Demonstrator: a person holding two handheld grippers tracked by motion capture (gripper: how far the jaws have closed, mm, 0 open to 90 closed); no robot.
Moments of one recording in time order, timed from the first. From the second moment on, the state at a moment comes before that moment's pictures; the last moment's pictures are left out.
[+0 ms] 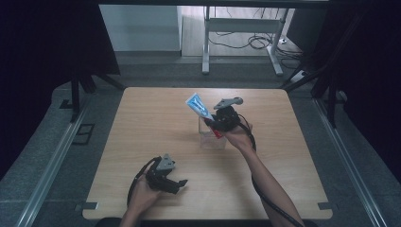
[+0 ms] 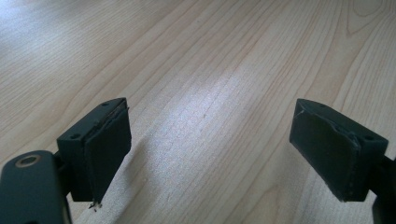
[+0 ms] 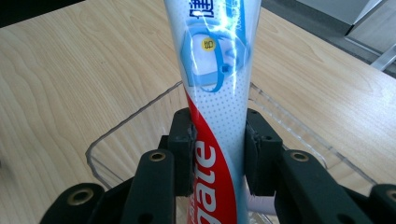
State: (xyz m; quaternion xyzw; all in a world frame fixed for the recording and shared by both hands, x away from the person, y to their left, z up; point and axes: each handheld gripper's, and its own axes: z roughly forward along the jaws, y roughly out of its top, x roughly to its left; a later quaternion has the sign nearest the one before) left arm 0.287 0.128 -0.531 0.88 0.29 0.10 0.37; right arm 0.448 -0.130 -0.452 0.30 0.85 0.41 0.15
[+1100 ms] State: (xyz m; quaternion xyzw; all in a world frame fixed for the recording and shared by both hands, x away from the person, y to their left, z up) left arm 0.287 0.125 -0.531 0.87 0.29 0.09 0.38; right arm 0.440 -0.132 -0.443 0.31 0.85 0.40 0.14
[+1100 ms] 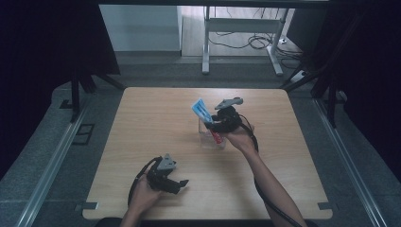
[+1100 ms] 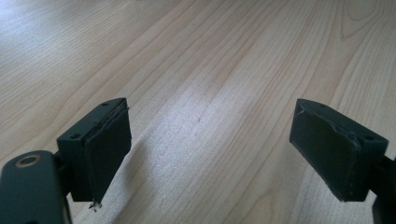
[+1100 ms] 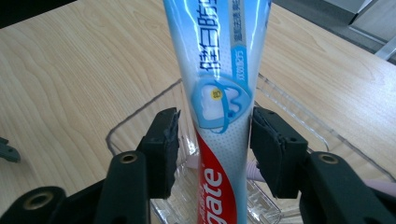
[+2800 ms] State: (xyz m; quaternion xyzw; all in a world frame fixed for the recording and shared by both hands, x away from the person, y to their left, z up) left arm 0.287 0.124 -0.532 0.88 0.28 0.08 0.38; right arm 0.413 -0.141 -0.426 0.29 0.86 0.40 0.14
